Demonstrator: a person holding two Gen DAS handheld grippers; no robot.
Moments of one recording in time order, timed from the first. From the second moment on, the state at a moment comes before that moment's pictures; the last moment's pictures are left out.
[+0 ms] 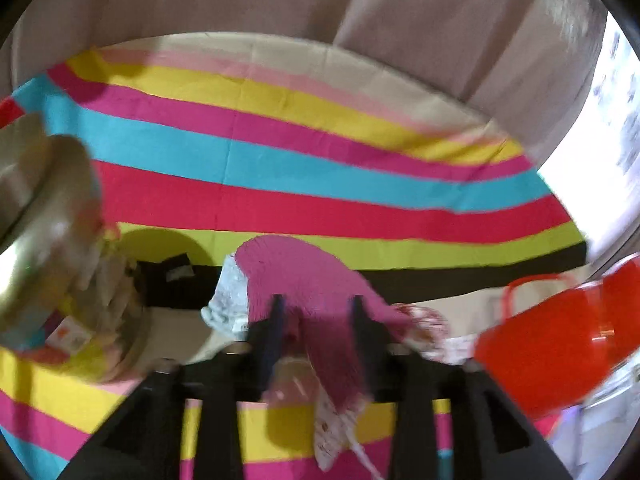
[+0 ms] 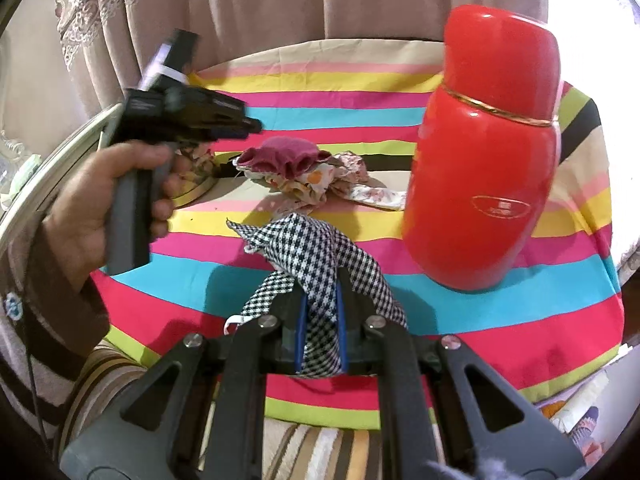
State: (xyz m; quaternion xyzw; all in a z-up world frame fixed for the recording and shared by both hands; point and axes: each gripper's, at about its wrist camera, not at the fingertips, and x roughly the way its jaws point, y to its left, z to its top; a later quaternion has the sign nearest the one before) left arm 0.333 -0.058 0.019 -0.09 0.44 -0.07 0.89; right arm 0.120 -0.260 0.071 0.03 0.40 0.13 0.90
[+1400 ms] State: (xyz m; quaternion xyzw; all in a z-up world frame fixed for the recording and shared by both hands) left arm 0.114 -0.107 0.103 -0.15 0.34 -0.23 0.90; right arm 0.034 -0.403 0.119 0.09 0.37 0.01 0.93
